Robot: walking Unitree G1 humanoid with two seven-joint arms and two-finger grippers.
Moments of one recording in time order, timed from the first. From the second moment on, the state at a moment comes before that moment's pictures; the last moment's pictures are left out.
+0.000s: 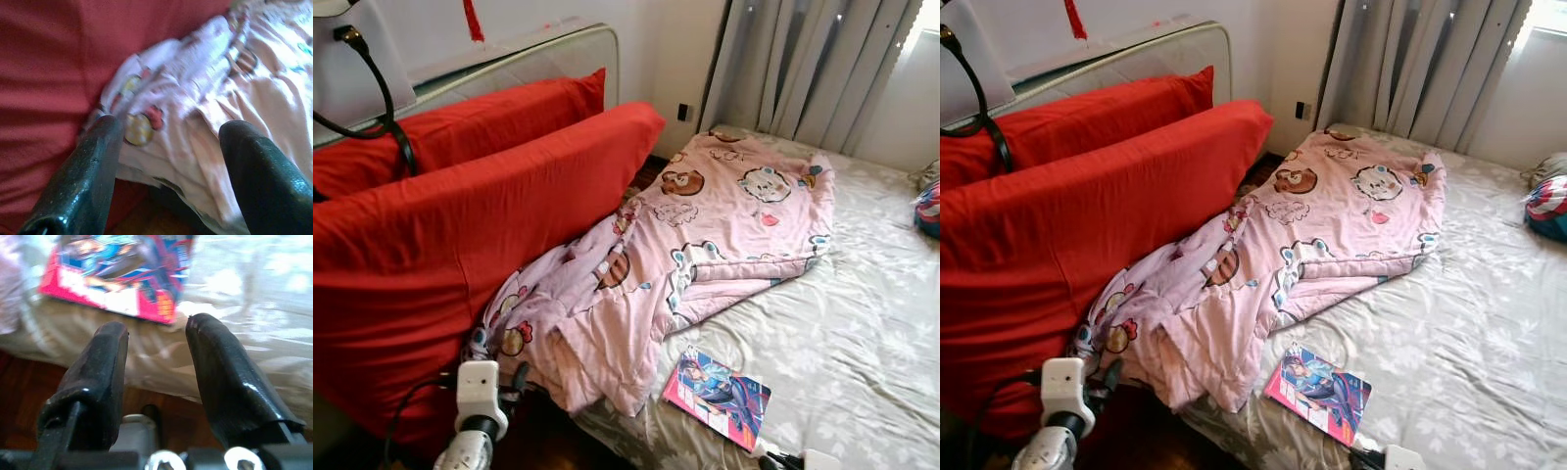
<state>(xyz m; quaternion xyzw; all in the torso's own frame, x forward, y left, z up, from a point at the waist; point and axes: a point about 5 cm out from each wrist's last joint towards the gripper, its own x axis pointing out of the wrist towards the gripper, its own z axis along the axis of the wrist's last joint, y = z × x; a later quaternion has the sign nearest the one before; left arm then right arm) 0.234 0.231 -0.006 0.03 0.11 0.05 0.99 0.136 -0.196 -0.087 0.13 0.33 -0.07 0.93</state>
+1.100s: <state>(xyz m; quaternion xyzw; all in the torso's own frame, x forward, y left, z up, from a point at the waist) 0.237 0.236 0.021 0.03 0.04 0.05 1.00 0.209 -0.241 -0.016 0.06 0.08 -0.11 0.99</state>
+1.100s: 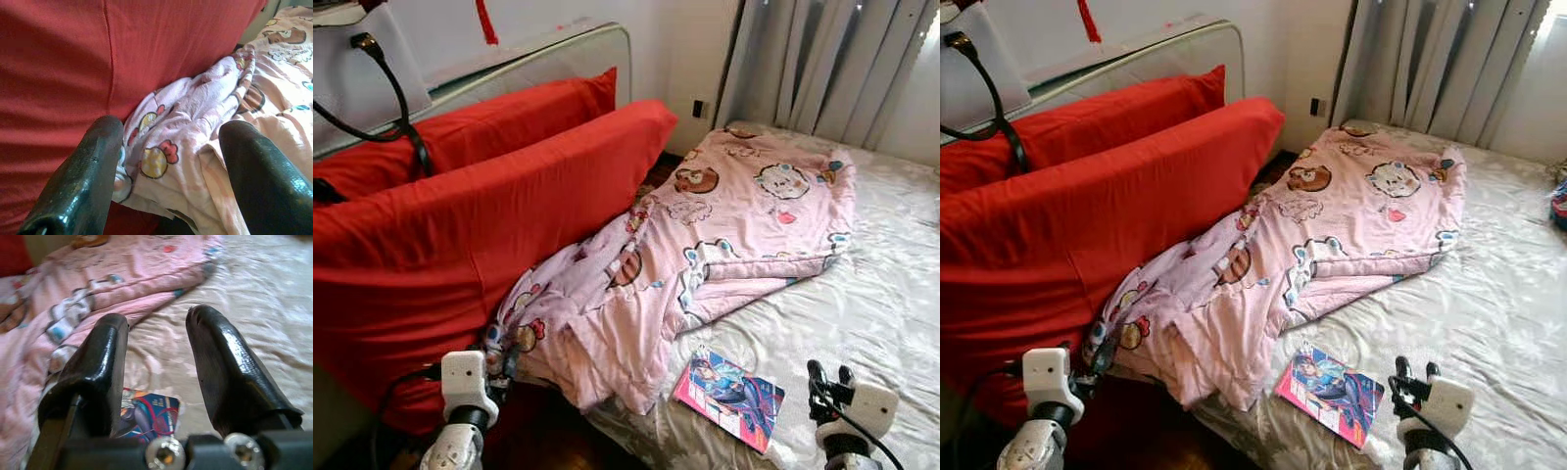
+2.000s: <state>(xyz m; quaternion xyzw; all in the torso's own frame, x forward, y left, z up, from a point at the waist) 0.239 0.232 0.027 0.03 0.04 0.04 1.00 0.223 -0.202 0.059 0.02 -0.14 -0.02 0.99</state>
